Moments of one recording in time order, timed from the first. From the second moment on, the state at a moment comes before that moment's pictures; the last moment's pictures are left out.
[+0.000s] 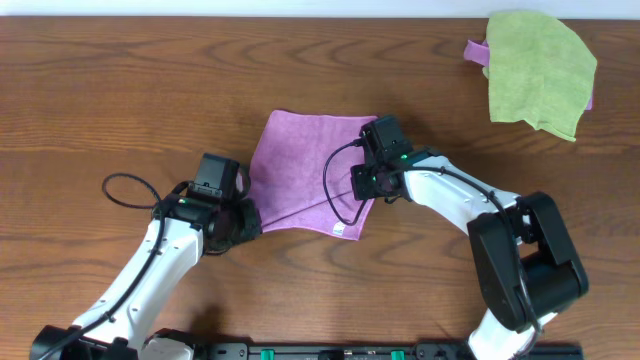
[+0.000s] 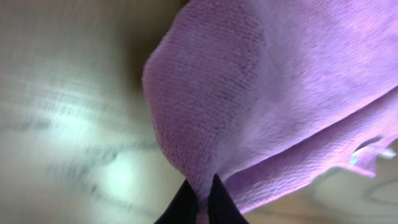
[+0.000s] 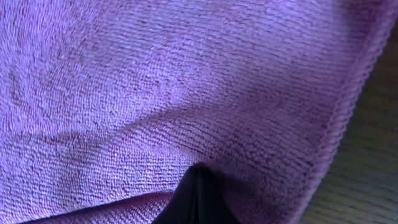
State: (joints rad) left arm -0.27 1.34 0.73 -0.72 0.22 -0.55; right arm 0.44 1.88 1.05 -0.42 -0.12 0.28
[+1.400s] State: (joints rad) left arm -0.37 1.29 0.68 -0.68 0.12 -0.59; right arm 0.44 1.88 1.05 -0.43 -0.12 0.28
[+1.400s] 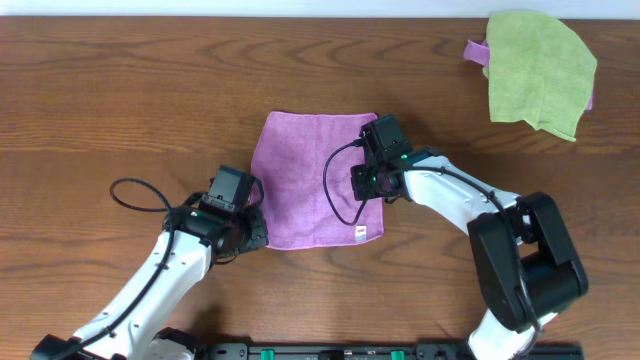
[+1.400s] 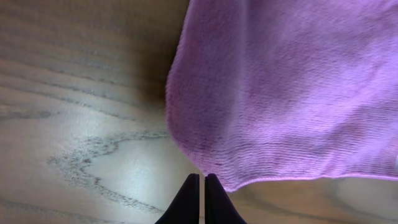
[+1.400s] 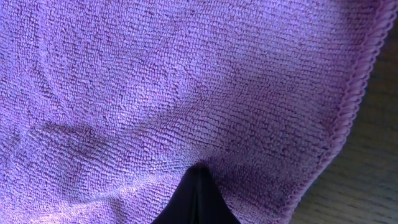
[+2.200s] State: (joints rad) left arm -0.37 1.39 0.59 -0.46 0.15 -0.59; right arm 0.44 1.88 1.05 -0.43 -0.12 0.28
